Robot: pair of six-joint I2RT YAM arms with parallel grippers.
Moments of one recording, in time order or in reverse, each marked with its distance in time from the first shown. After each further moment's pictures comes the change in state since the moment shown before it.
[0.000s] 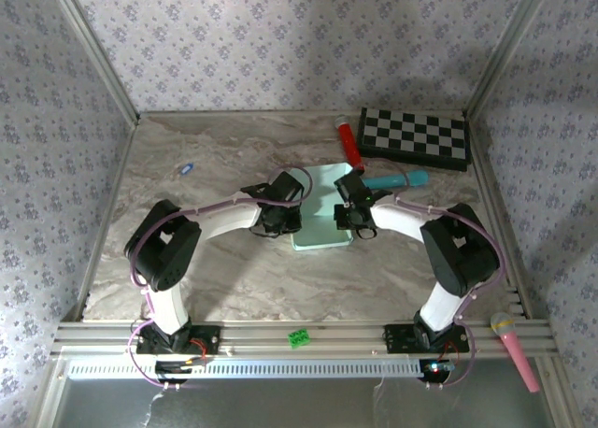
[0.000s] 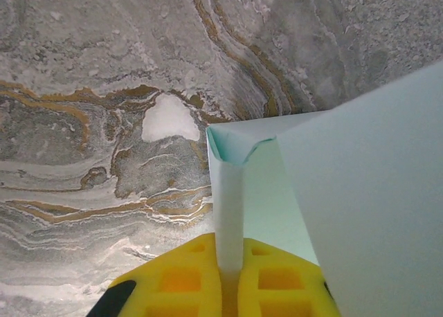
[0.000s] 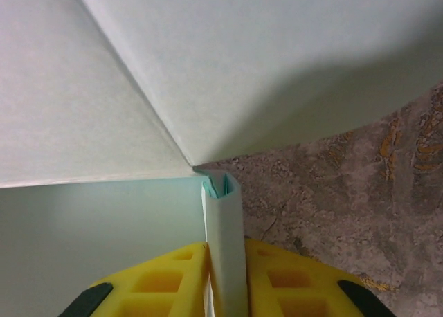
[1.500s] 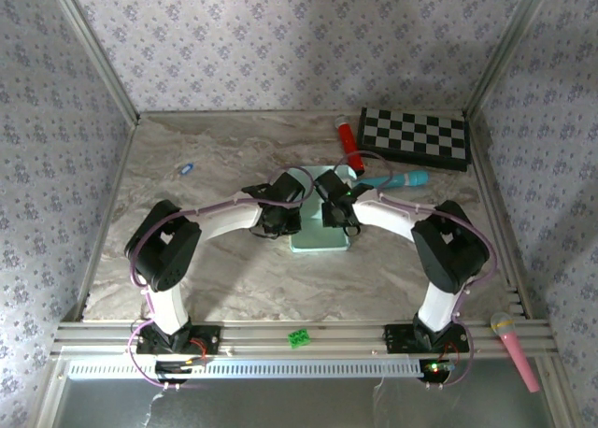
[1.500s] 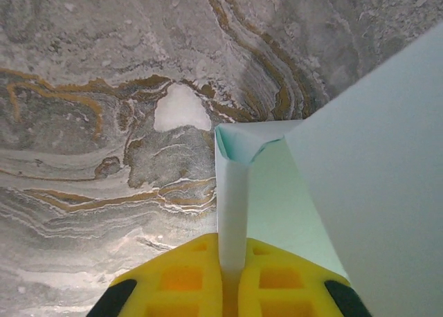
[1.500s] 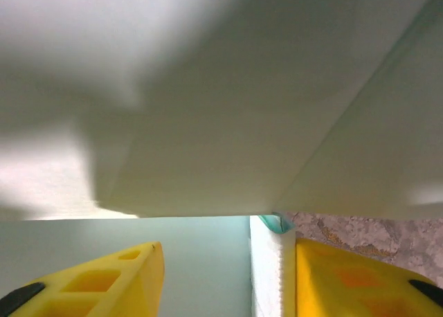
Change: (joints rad) left arm -0.007 0.000 0.014 -0.040 -0.027 0.023; right arm 0.122 0.042 0.156 -0.179 0.161 0.087
